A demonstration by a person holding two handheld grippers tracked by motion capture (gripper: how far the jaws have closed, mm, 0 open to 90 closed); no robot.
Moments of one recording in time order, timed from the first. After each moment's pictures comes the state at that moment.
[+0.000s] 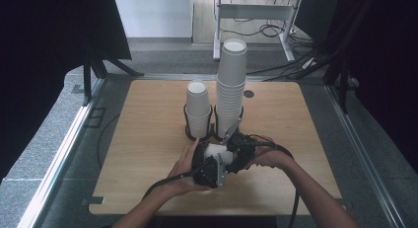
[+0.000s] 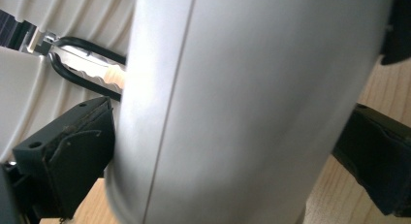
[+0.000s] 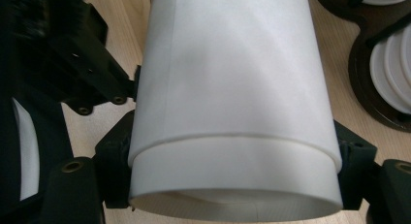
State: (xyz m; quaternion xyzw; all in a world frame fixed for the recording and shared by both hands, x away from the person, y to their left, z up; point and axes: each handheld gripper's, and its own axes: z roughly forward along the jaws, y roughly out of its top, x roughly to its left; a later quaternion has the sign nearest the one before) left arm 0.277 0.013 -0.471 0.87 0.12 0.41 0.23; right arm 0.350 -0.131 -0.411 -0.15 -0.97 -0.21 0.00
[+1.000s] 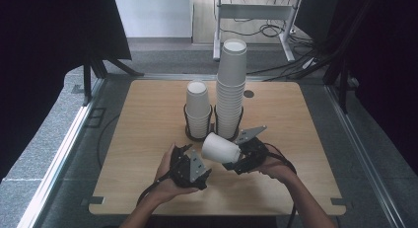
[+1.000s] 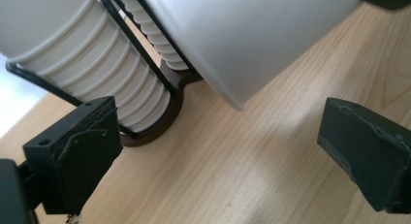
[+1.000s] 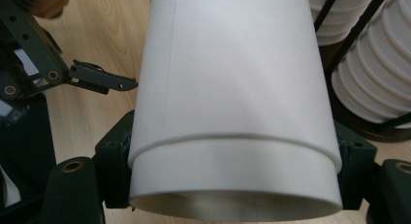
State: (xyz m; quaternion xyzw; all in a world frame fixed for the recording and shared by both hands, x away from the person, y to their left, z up) left arm 0.265 0.069 -0.459 0.84 0.25 0.33 0.35; right arm 0.334 -0.164 -0.423 -0.22 -0.90 -0.37 -0.04
